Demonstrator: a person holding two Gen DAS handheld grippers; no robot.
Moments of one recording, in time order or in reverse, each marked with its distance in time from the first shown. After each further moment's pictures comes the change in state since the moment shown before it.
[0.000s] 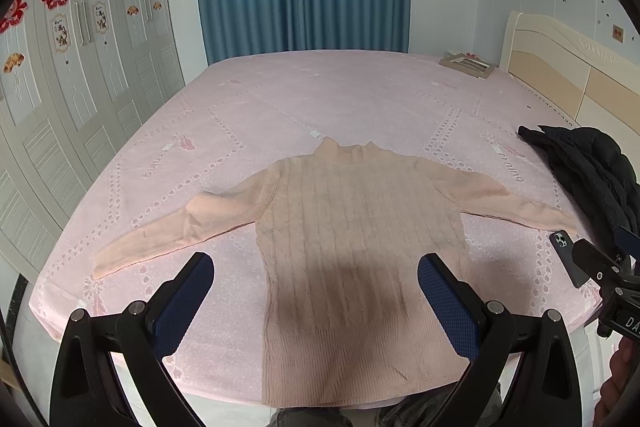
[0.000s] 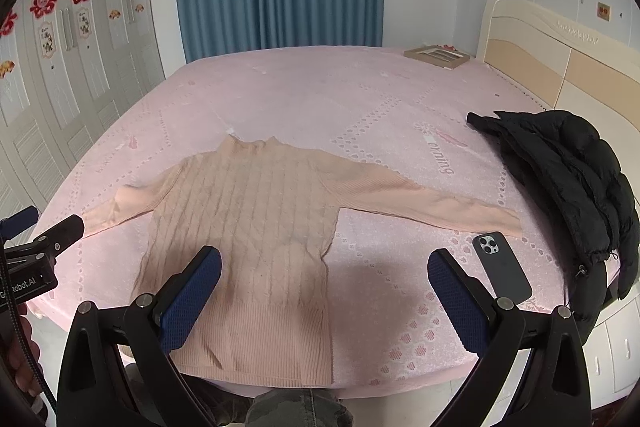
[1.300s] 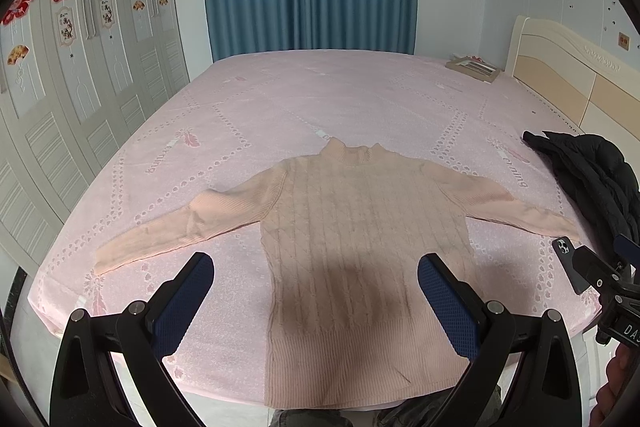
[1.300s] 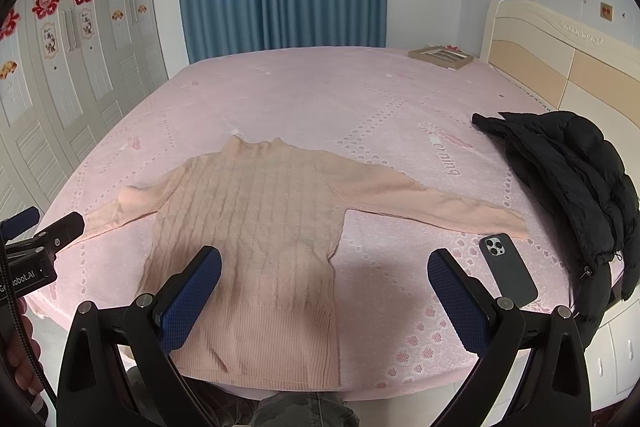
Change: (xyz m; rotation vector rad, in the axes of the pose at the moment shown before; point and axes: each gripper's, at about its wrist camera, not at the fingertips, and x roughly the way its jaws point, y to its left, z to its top) left arm 0.002 0.007 0.002 -0.022 0.001 0.008; right arm 0.004 0.005 -0.002 0.000 -0.005 0.014
